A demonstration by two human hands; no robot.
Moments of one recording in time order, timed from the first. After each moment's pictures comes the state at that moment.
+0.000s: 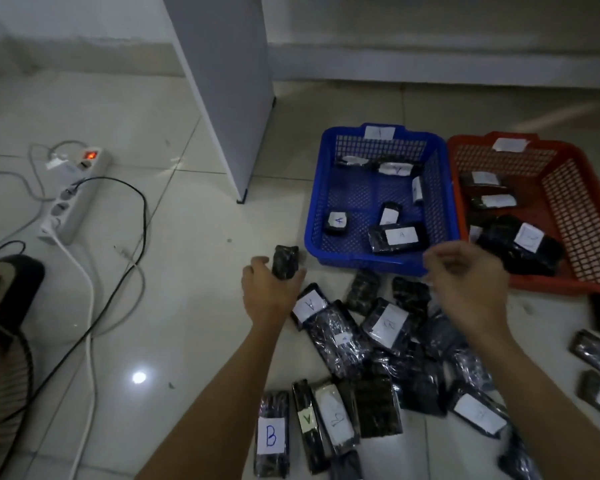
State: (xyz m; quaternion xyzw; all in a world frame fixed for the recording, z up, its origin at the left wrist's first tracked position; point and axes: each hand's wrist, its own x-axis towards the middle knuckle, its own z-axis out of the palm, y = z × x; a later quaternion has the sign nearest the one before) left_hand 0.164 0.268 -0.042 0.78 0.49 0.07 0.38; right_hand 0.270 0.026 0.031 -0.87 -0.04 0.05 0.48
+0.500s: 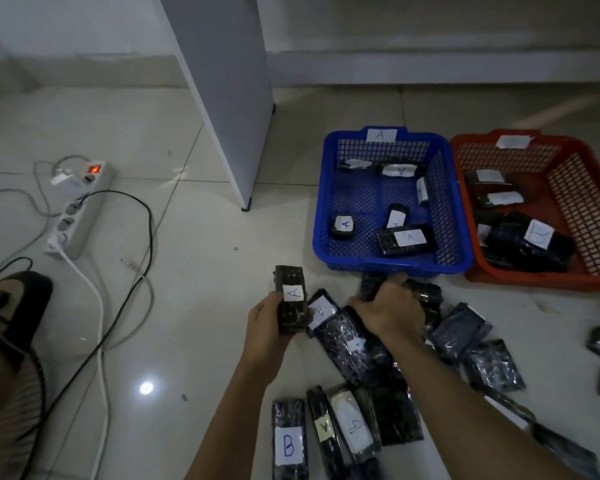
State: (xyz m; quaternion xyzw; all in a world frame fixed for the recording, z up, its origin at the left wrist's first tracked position) left_hand 0.111 0.259 -0.014 0.43 0.42 0.08 0.79; right_hand 0.233 0.115 -0.041 -0.97 0.01 0.18 0.17
